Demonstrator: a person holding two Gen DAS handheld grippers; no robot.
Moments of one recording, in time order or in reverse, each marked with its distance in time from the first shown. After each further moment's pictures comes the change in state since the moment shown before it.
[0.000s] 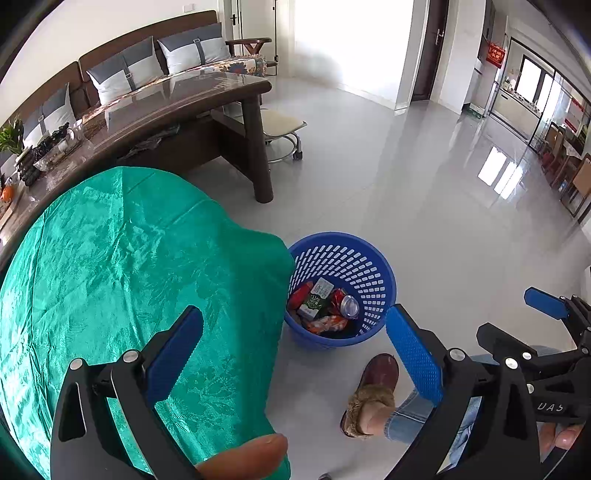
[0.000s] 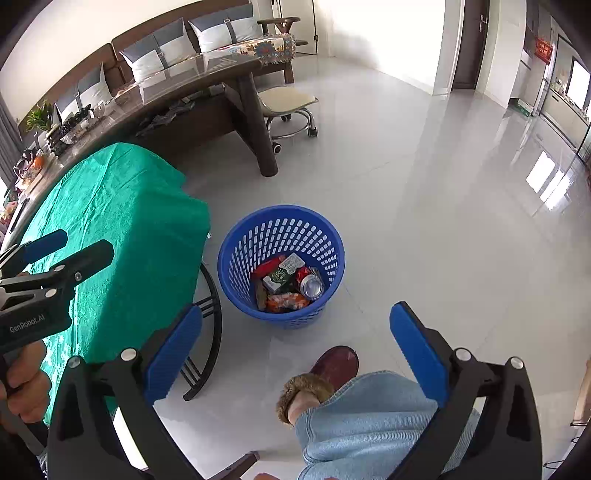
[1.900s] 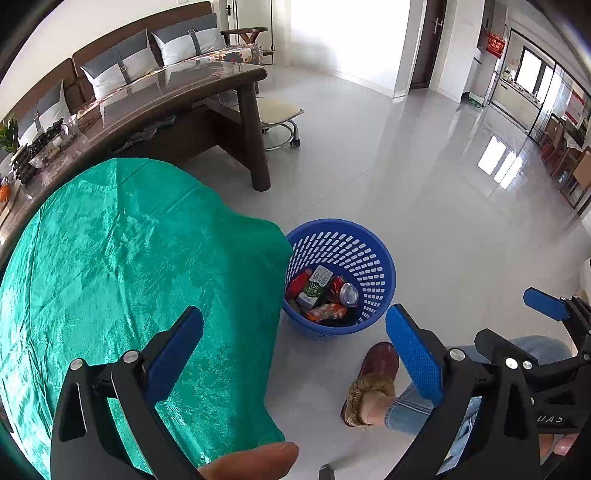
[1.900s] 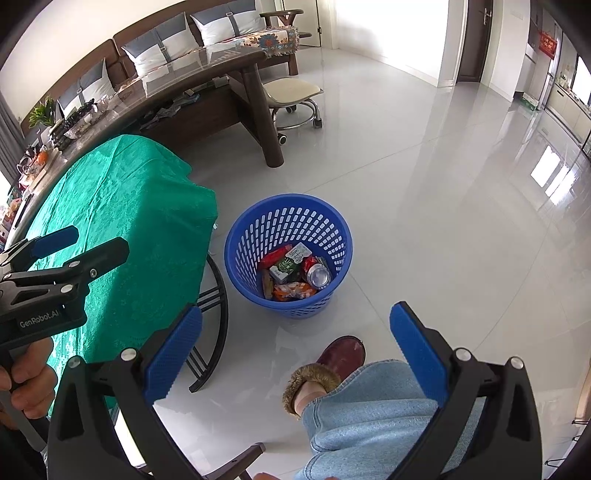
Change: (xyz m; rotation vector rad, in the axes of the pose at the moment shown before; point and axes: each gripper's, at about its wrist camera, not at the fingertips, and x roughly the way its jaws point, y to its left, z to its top) left arm 0.007 -0.001 -0.005 0.011 0.049 -0.002; right arm -0.001 0.008 -0.010 0.002 0.031 0.019
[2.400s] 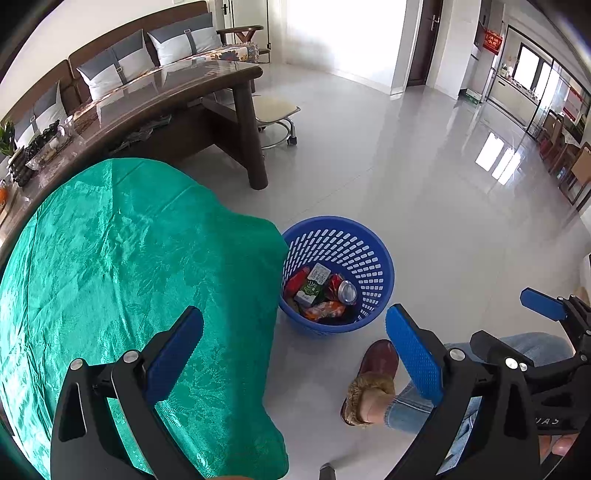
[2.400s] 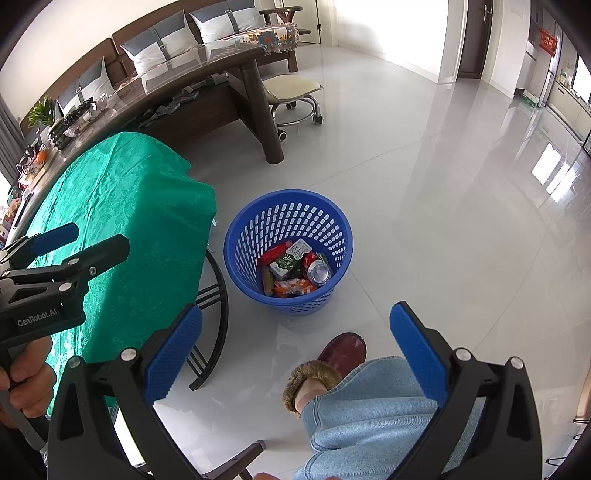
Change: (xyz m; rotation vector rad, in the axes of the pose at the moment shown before) left arm 0.002 -0.005 -0.001 0.014 0.002 -0.001; right arm 0.004 -0.003 -0.003 0.006 0.012 0.003
